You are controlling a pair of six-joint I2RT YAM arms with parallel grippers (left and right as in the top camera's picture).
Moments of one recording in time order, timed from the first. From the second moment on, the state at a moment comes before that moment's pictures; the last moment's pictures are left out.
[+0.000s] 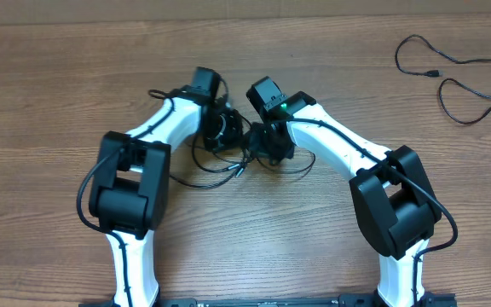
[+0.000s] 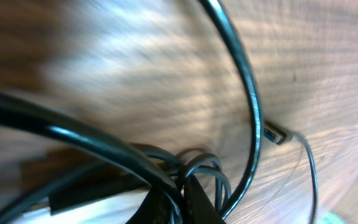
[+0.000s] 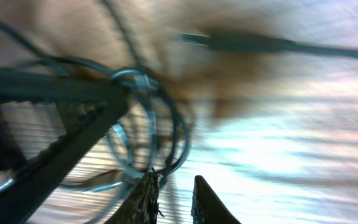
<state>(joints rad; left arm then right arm) -0.26 2.16 1.45 -0.64 0.55 -0.58 0.57 2.07 1.55 -0.83 -0.17 0.73</state>
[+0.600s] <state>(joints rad) -0.16 2.18 1.45 -0.62 0.64 -0.54 0.59 2.15 1.55 -0.64 -0.12 0.75</state>
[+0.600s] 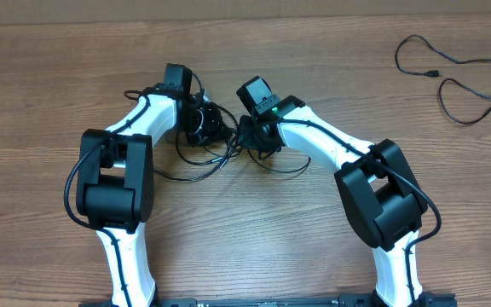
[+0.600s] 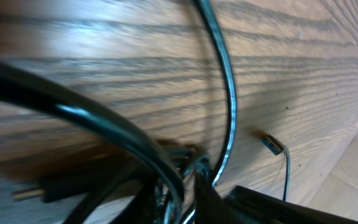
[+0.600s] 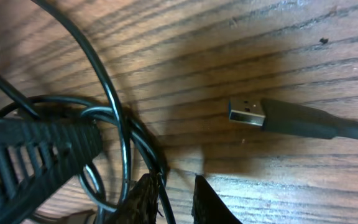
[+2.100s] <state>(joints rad) -0.18 2.18 1.45 -0.62 0.64 -0.54 0.60 2.15 1.52 -0.67 -0.01 0.70</state>
